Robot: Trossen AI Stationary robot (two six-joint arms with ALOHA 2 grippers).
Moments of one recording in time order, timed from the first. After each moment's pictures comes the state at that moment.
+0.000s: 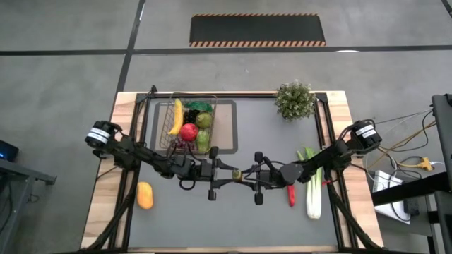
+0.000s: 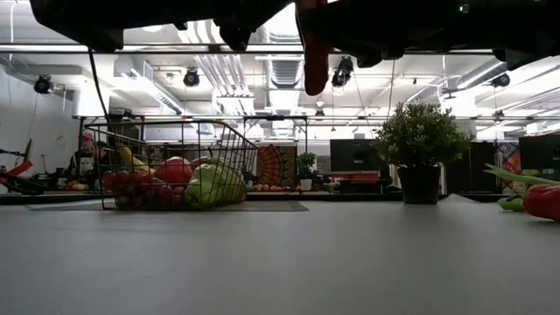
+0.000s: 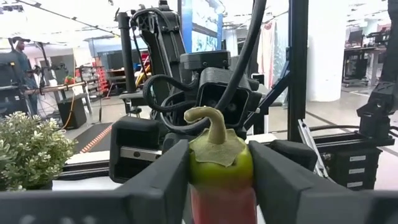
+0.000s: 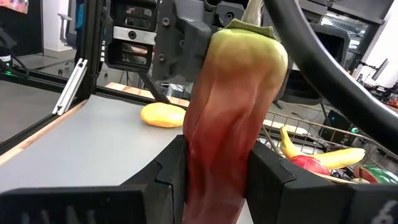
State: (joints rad) left arm -0.30 1.64 0.74 1.06 -0.25 0.11; right arm 0.38 1.69 0.62 1.11 0.37 -0.27
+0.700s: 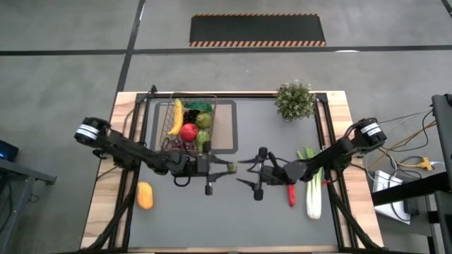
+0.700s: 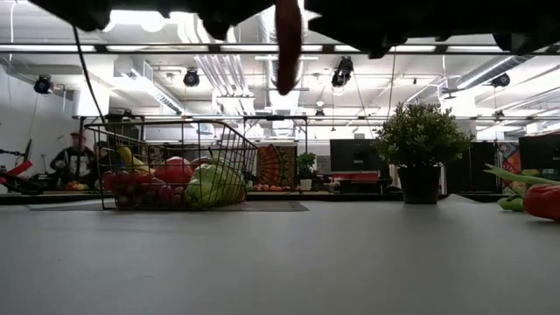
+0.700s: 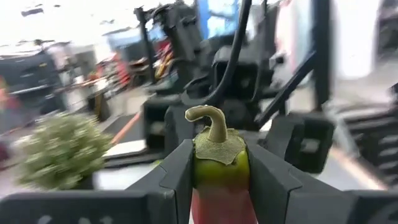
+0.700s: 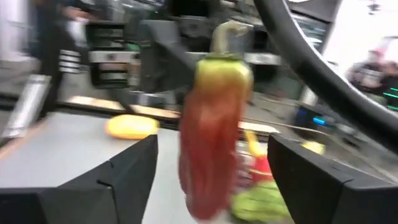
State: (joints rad) left arm -0.29 1.50 0.72 0.89 -0.33 0.19; right arm 0.38 1.63 0.62 1.09 0.48 -0.26
